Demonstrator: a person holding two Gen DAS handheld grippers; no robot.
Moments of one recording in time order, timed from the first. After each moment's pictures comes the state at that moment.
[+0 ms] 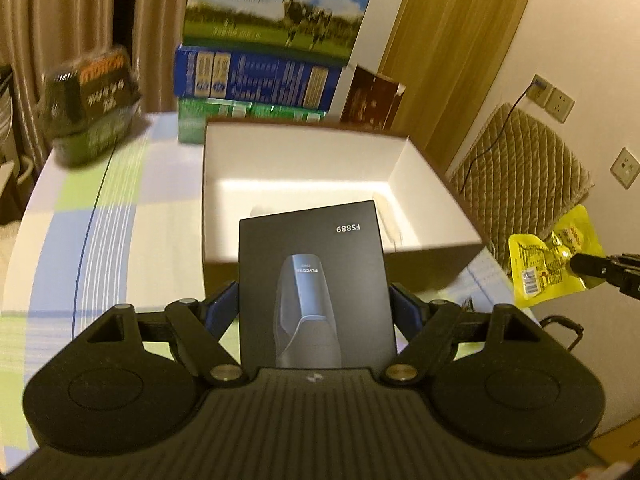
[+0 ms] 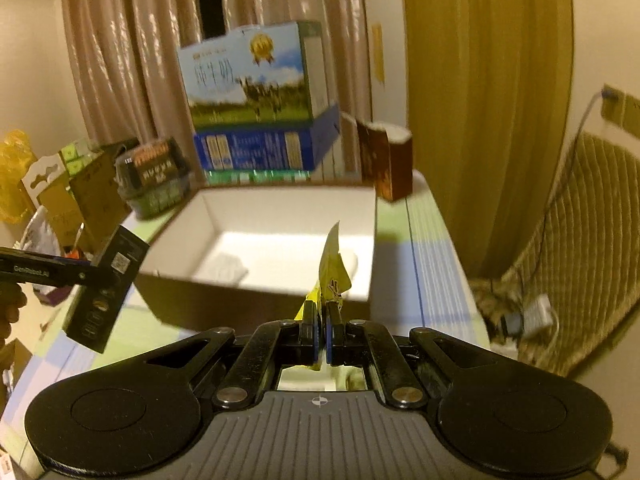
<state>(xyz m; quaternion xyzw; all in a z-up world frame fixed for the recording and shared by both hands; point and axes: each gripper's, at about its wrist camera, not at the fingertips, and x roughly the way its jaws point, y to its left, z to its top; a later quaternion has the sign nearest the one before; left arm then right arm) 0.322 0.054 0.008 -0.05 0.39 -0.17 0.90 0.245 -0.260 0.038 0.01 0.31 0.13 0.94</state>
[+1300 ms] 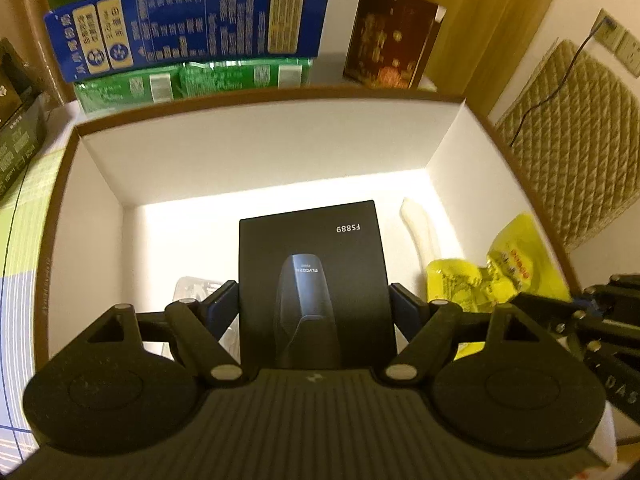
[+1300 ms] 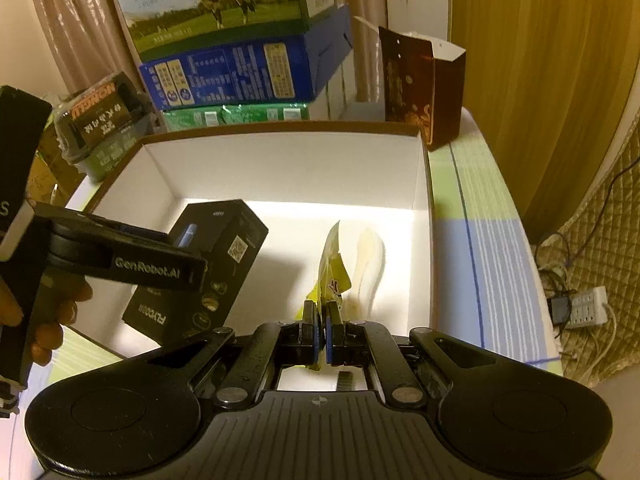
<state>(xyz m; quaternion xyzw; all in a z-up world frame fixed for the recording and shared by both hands) 0.523 -0.062 -0.079 0.02 0.50 -0.15 0.85 0.432 -0.237 -0.054 0.01 0.45 0.14 0.88</state>
